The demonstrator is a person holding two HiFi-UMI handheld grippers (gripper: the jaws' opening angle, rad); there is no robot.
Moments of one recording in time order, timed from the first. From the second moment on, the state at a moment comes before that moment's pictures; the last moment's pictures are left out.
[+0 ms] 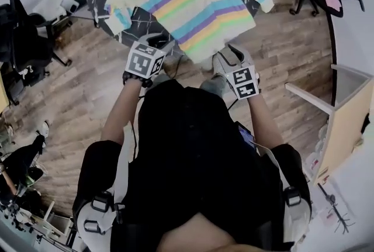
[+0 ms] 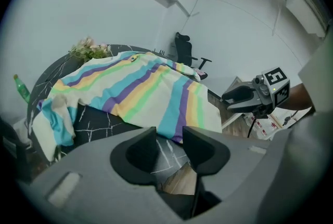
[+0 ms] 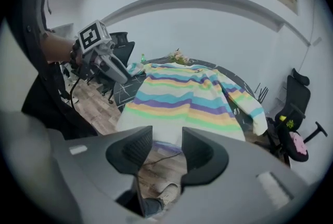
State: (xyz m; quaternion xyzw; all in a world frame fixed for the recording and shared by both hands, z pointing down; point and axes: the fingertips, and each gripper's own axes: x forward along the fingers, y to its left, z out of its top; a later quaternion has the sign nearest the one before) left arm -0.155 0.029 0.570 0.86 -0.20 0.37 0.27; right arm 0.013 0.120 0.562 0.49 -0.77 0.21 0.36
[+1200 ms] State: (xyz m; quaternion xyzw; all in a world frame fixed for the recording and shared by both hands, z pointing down) left arm -0.082 0.126 0.627 0.72 -0.51 0.32 0.36; right arm 0.177 0.055 0.628 0.25 -0.81 0.03 0.53
